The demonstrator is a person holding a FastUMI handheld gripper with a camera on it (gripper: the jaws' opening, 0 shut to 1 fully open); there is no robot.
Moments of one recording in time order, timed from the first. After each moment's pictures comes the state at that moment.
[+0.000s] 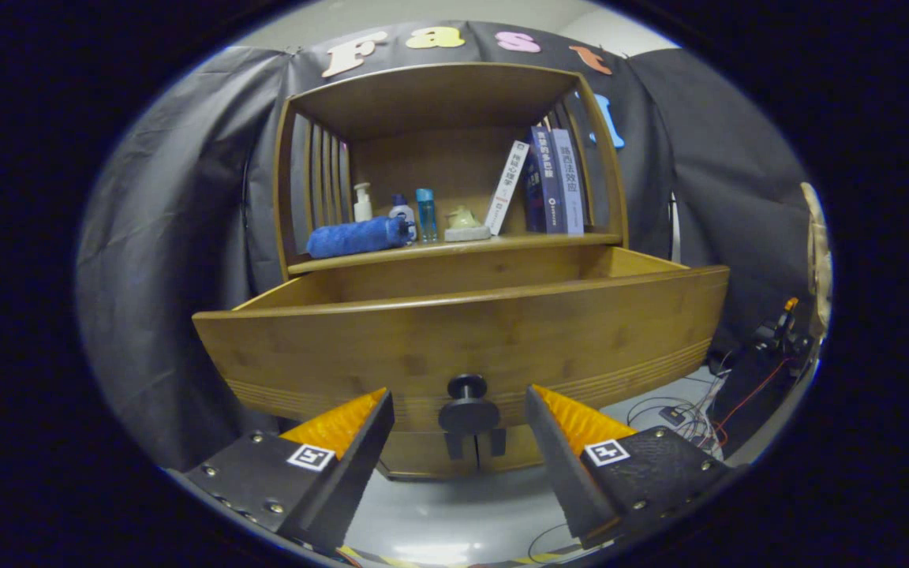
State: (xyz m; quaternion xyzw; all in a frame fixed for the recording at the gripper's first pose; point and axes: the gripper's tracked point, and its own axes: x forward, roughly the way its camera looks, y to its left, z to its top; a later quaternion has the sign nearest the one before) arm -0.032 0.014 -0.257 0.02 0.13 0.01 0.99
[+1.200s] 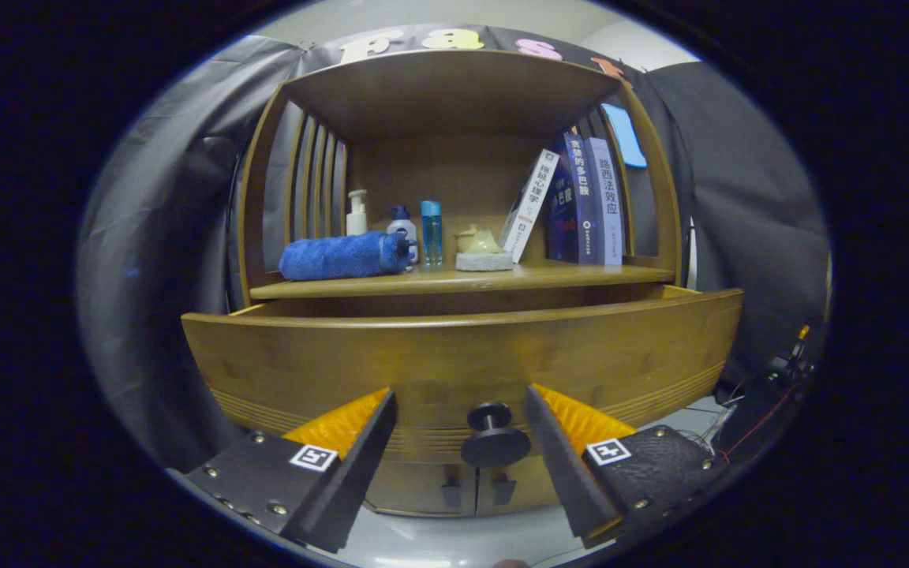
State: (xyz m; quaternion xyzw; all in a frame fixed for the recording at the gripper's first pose) arm 0.090 0.032 -0.245 -0.01 0.08 0.00 1.00
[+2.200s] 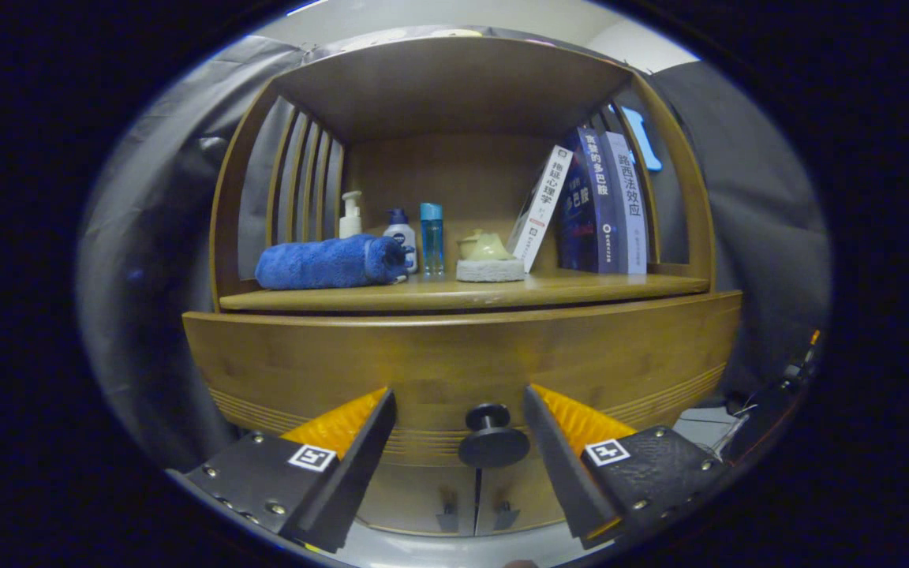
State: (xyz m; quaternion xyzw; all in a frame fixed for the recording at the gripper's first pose) arm 0.154 0.032 -0.246 -0.02 0.06 0.01 1.00
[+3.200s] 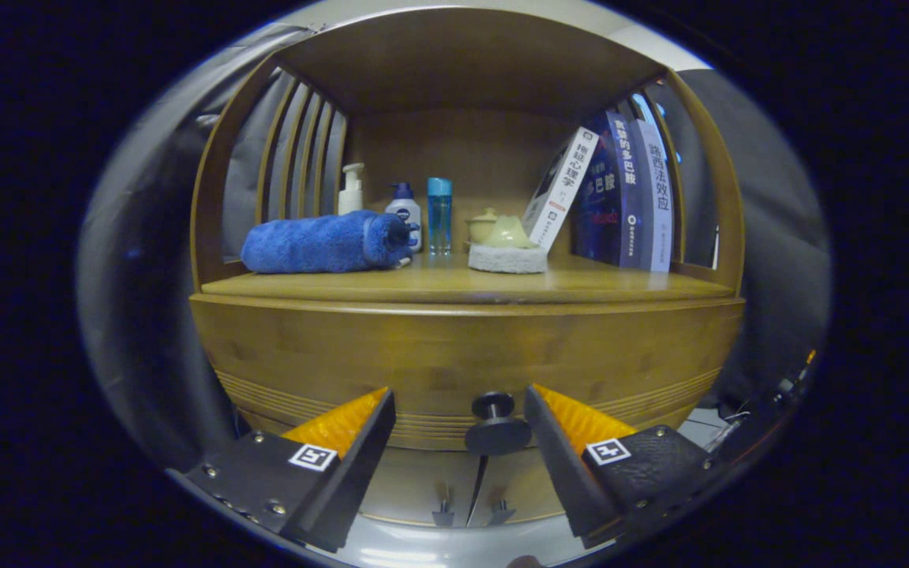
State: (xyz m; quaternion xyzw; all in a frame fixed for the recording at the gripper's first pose) arm 0.158 0.045 -0.242 -0.04 0.11 0.02 0.99
